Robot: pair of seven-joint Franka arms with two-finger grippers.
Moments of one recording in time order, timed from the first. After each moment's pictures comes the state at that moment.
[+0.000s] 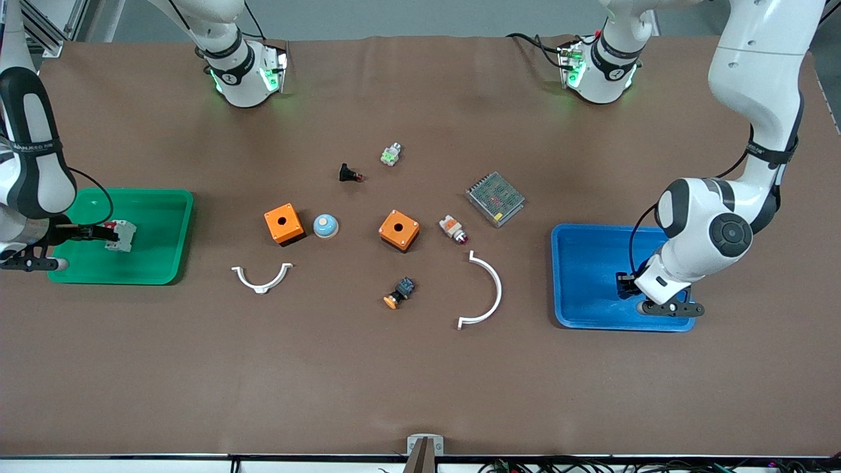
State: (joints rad) left arm 0.02 0.50 -0.12 -1.88 0.04 2.43 -0.03; right arm -0.36 0.44 -0.11 -1.93 -0.03 2.18 -0.41
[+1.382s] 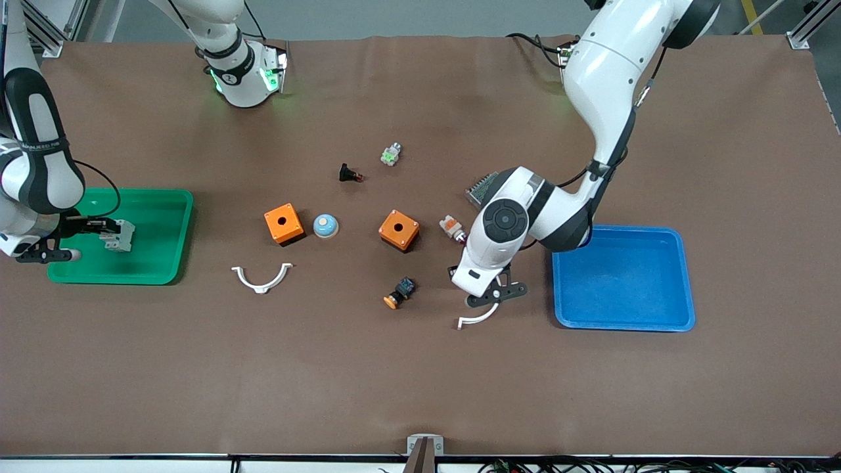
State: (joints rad) left arm -0.50 0.78 -0.11 -1.43 0.04 2.26 -0.84; right arm -0.37 0.42 -0.12 -1.96 -0.03 2.14 -0.48
